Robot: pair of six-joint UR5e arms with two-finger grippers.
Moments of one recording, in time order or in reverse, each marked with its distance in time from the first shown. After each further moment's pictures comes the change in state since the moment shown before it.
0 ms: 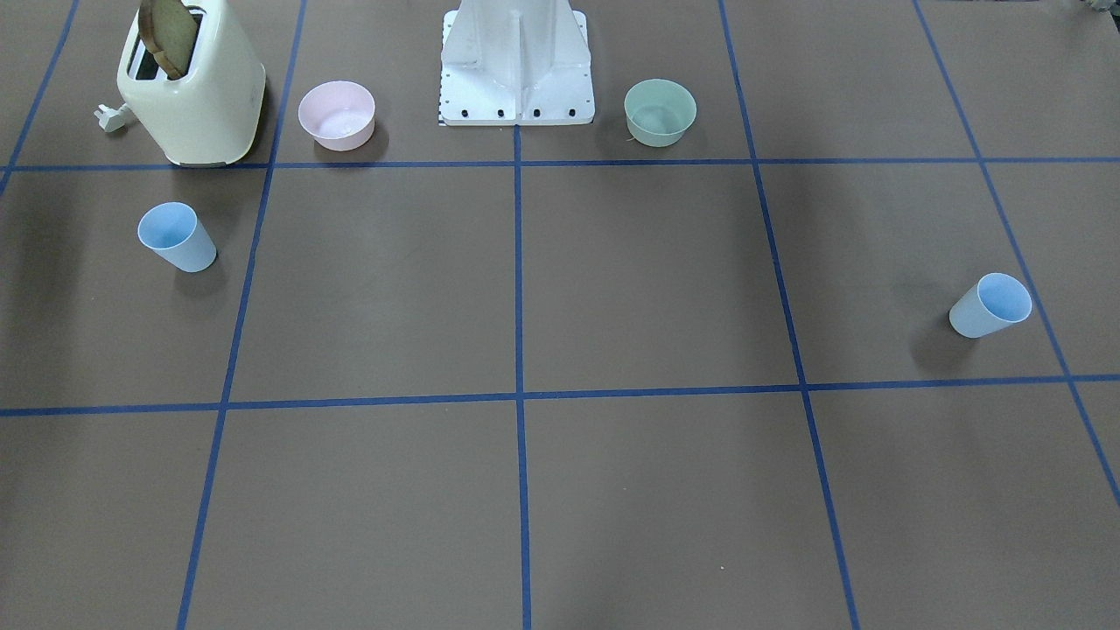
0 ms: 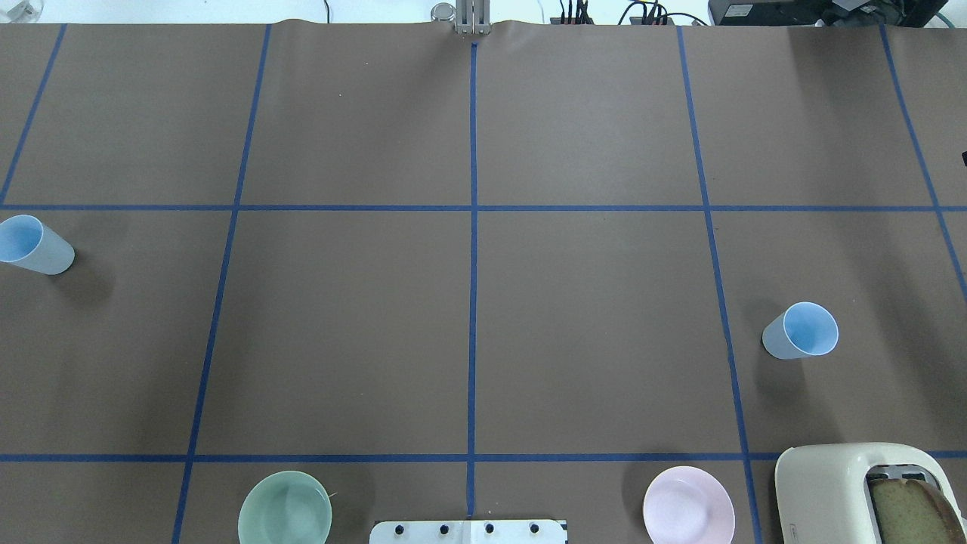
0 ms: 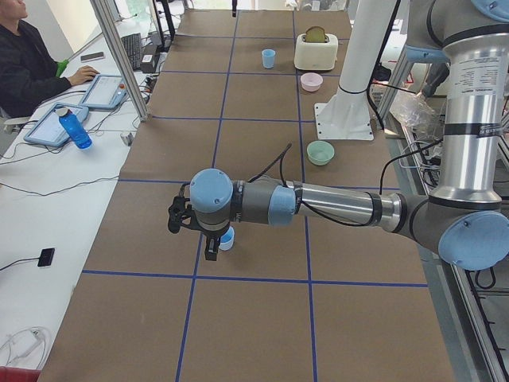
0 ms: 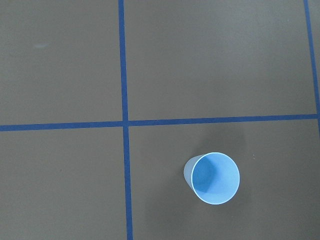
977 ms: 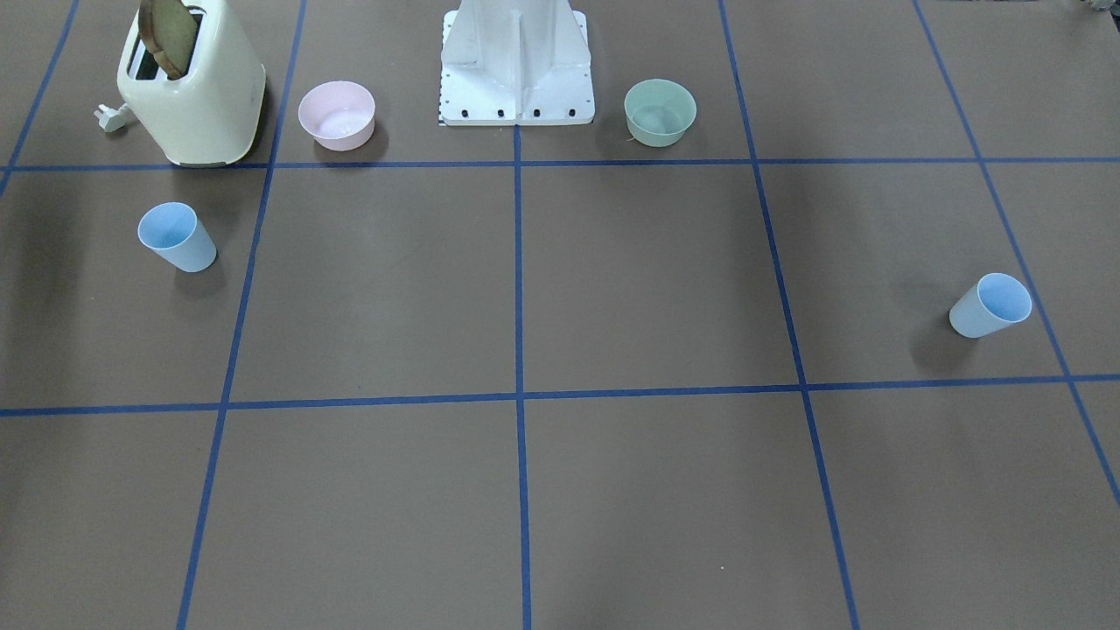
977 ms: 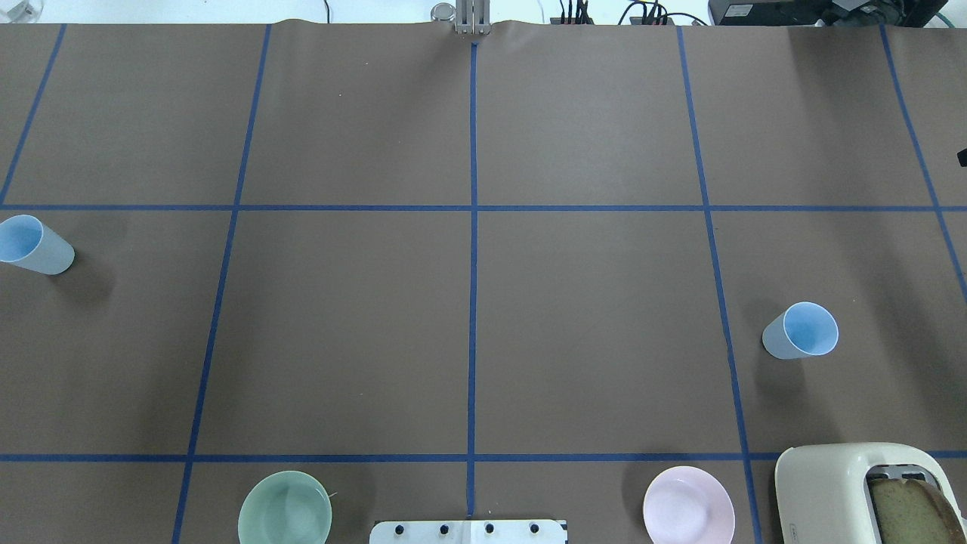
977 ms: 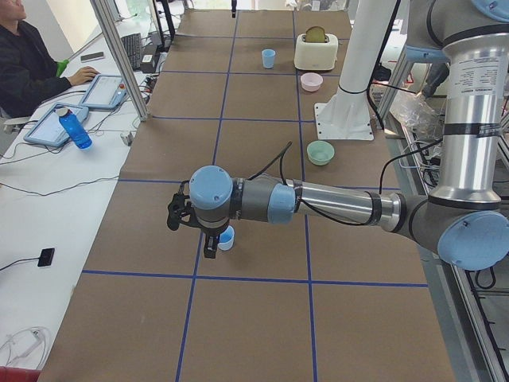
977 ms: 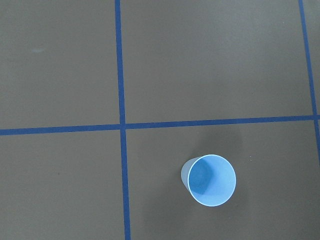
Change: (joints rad) left arm 0.000 -0.012 -0.010 0.001 0.002 0.000; right arm -0.011 0.004 -0.003 0.005 -0.008 0.001
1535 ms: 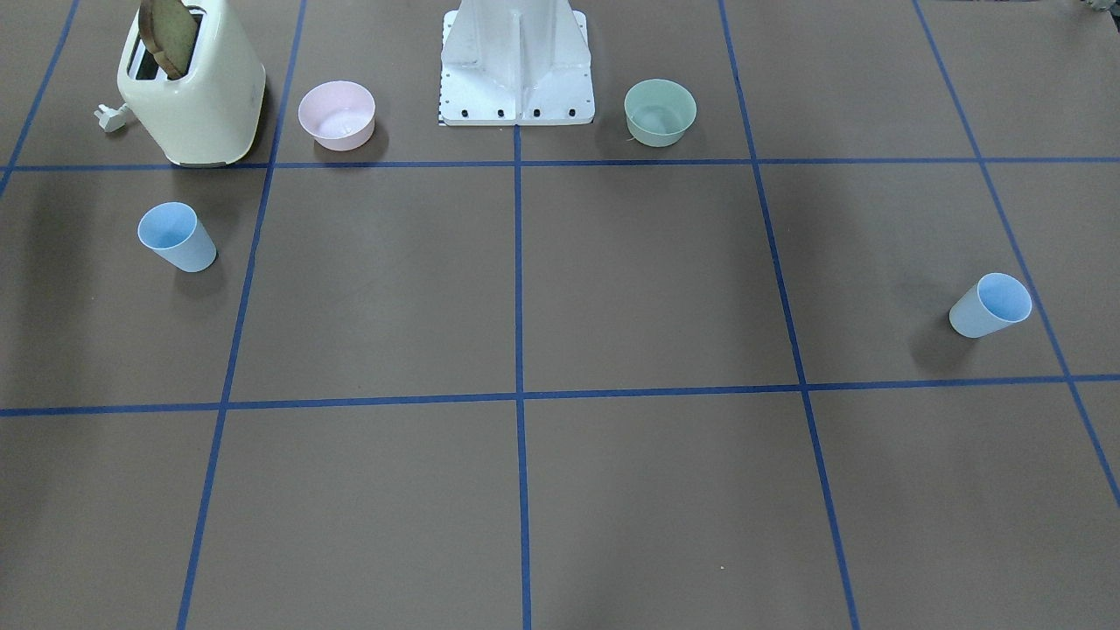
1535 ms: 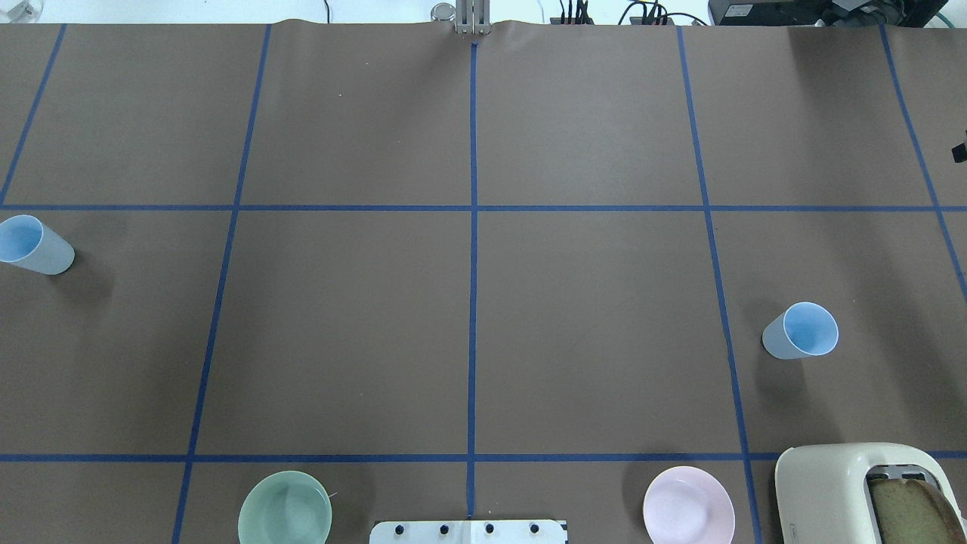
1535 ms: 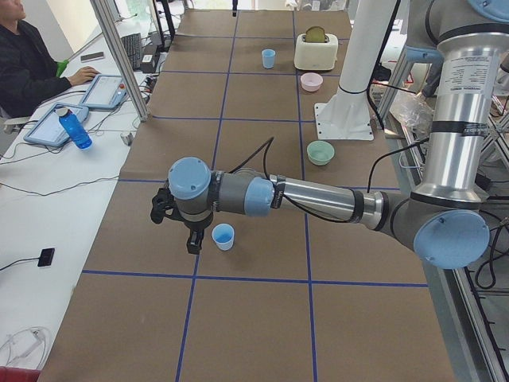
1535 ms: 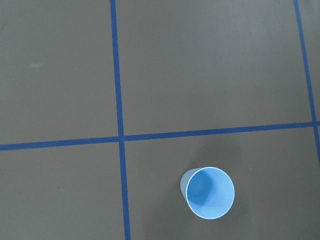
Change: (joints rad) left arm 0.055 -0.110 0.096 0.001 0.069 0.003; right arm -0.005 -0.036 0.110 0.015 0.023 0.090
